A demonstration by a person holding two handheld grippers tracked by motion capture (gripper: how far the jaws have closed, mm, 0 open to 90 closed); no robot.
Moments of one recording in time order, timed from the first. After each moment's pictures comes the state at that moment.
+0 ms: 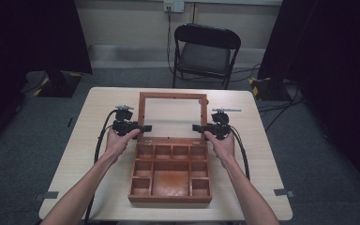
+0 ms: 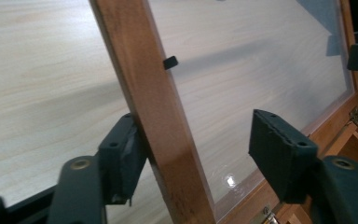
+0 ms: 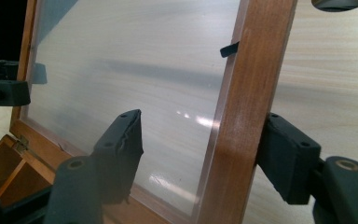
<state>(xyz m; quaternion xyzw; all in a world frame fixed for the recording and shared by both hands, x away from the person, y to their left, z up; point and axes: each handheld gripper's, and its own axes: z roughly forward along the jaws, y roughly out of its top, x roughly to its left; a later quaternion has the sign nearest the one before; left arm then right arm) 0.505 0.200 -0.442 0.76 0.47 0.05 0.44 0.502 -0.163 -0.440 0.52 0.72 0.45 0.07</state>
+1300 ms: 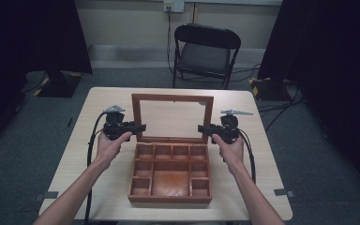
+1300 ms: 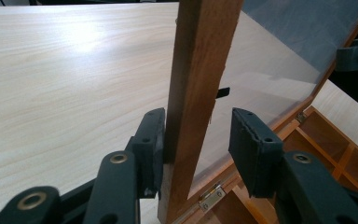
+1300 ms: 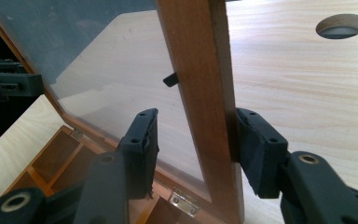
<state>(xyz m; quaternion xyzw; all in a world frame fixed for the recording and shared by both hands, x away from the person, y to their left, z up) 0.466 0.214 -0.413 0.75 0.43 0.08 0.49 0.464 -0.179 -0.409 0.49 0.72 0.49 0.07</state>
